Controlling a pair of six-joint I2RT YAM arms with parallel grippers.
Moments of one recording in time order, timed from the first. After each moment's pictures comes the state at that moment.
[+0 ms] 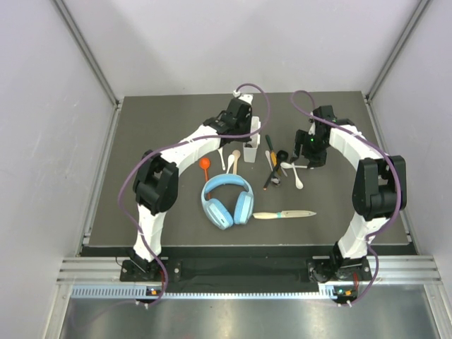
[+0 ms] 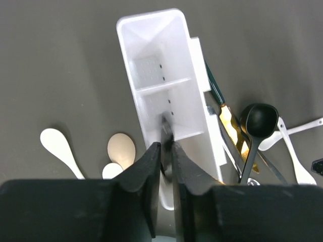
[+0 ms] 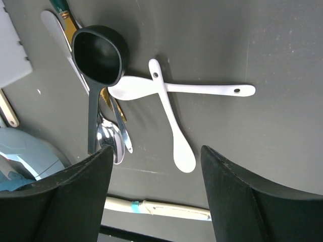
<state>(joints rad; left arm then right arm) -0.63 2.07 1.77 -0.39 -0.10 -0.34 0.13 1.79 1.35 -0.77 -0.19 0.35</state>
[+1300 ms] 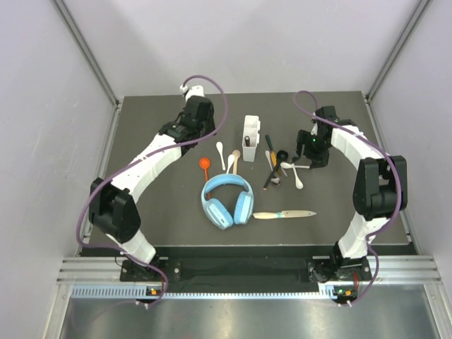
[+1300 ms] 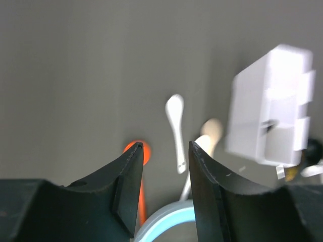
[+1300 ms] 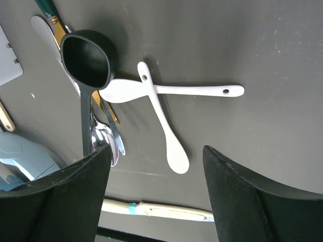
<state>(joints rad) -0.52 1.65 1.49 -0.43 -0.35 -0.46 0.11 1.79 1.34 -0.77 -0.19 0.35</state>
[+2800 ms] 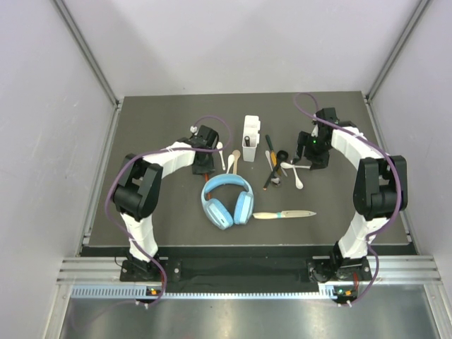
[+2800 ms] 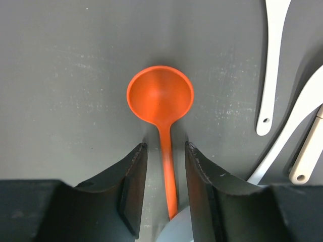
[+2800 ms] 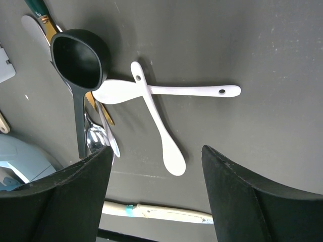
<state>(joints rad) -0.46 1.90 1.26 -0.50 -0.19 -0.52 0.10 1.79 1.32 -0.75 -0.19 0.35</state>
